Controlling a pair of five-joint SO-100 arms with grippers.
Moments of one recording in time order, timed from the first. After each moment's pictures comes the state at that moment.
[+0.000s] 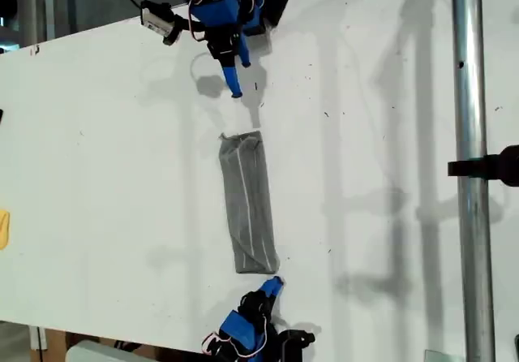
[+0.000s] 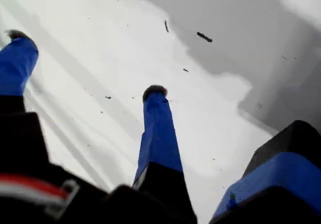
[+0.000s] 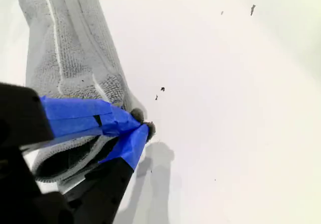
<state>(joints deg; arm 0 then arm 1) 14.0 198.8 178.4 73.5 -106.3 1.9 163.9 145.3 86.5 91.0</state>
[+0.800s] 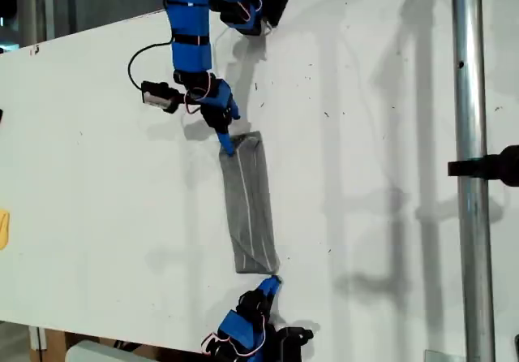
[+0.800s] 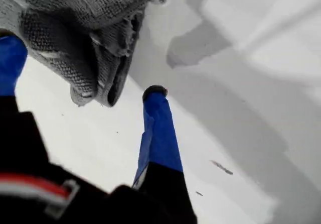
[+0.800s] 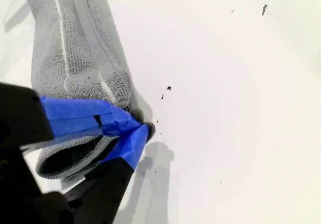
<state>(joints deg) 12.3 198.8 178.4 73.5 -106.4 14.6 98.3 122.6 50.3 78.6</state>
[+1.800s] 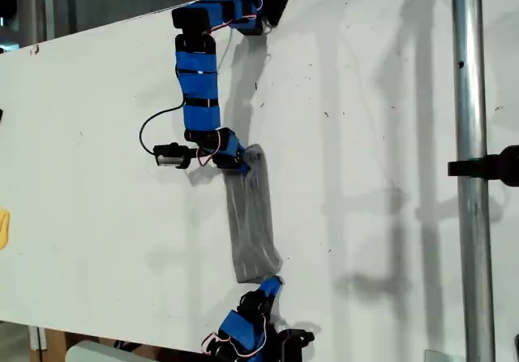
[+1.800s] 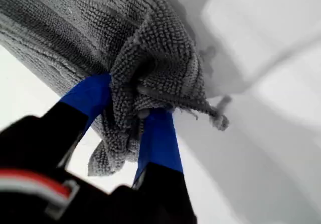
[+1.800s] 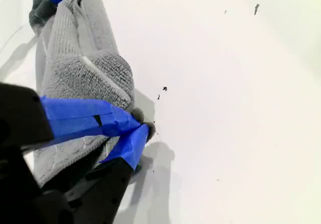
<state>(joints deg) 13.4 198.8 178.4 73.5 -105.6 9.3 58.7 78.1 66.6 69.3</state>
